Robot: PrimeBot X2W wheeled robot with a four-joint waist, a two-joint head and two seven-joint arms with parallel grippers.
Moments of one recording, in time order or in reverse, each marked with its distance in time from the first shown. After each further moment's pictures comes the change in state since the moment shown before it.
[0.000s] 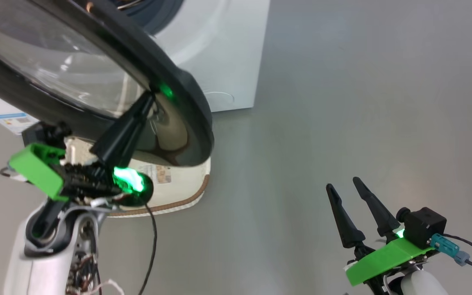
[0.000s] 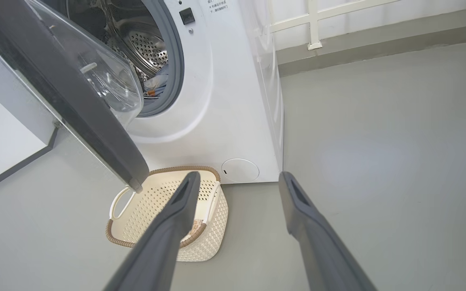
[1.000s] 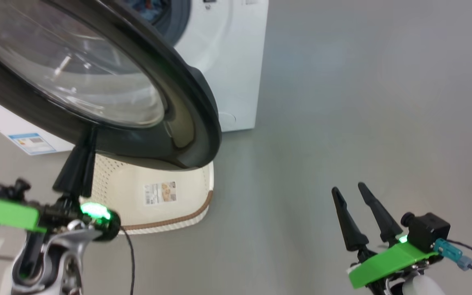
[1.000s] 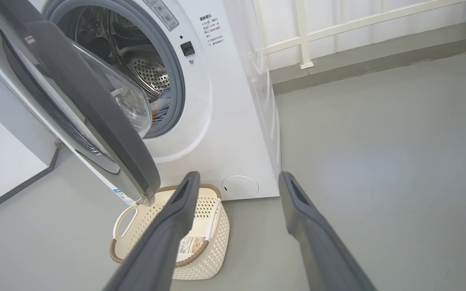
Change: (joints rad) left arm 0.122 -0.004 0.116 0.046 0.059 -0.030 -0.232; right arm -0.001 0.012 -0.023 0.043 0.027 0.000 -0.024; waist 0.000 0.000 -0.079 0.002
